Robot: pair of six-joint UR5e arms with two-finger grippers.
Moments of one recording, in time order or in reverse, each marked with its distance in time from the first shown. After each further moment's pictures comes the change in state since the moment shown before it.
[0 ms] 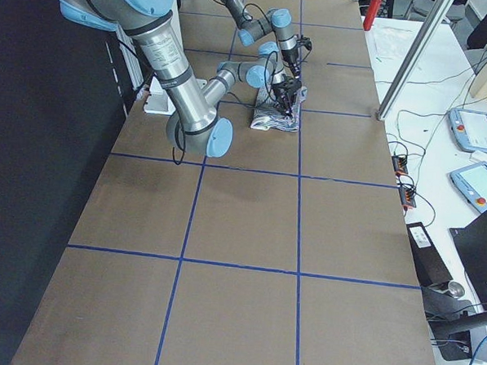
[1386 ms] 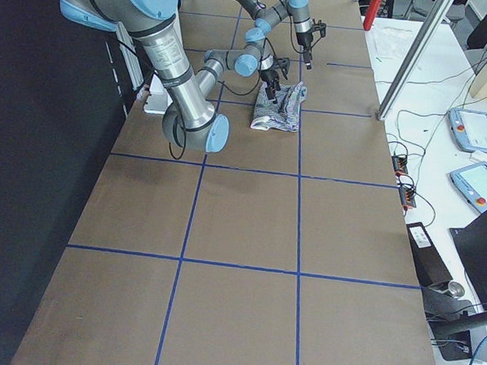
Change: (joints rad) left arm -0.157 0.030 -0.010 -0.027 -0.170 0.470; right arm -0.131 0.041 0.061 -0.003 -0.078 -0.634
